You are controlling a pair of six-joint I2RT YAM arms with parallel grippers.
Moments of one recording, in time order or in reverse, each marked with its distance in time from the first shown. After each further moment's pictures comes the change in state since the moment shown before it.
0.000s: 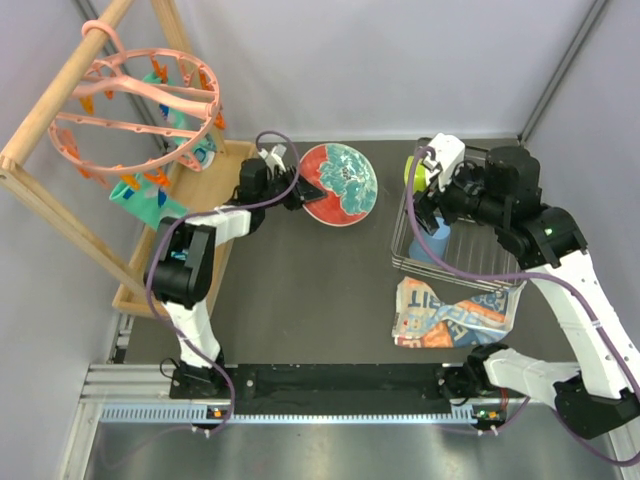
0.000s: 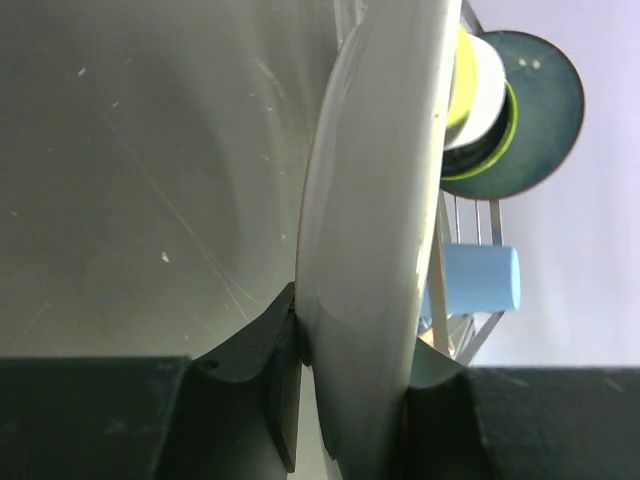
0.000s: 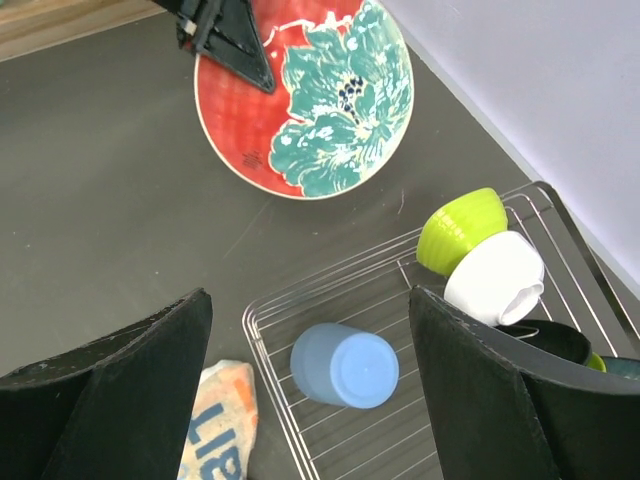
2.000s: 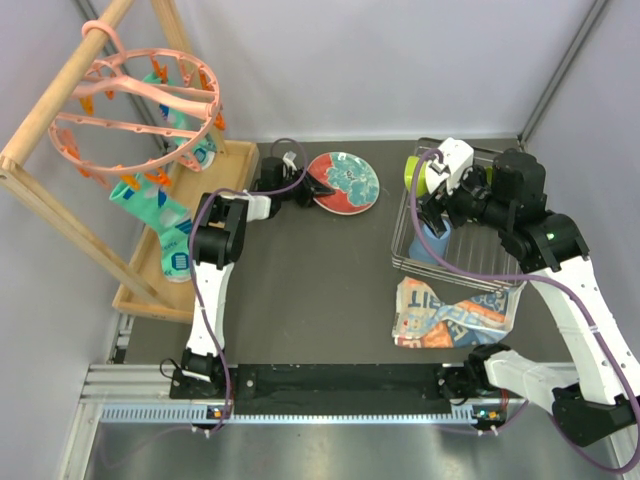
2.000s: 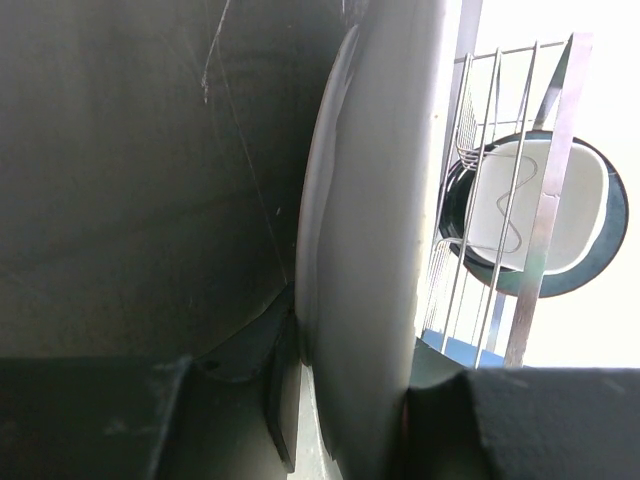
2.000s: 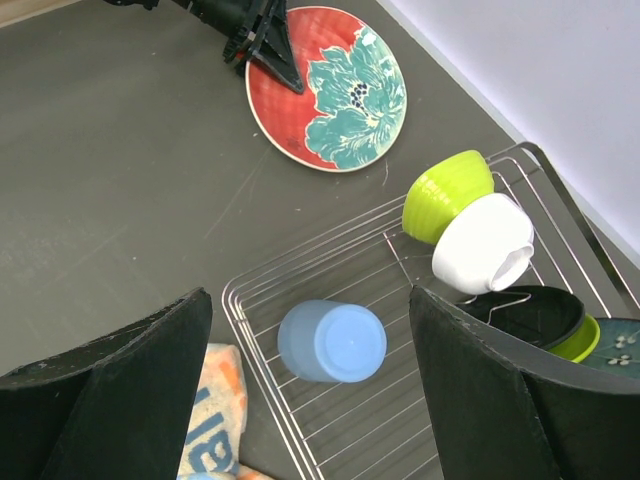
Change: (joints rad) left arm 0.026 0.568 0.449 -0.004 0.041 -0.243; right arm -0.076 -0.040 -0.077 0.019 -0.010 -0.011
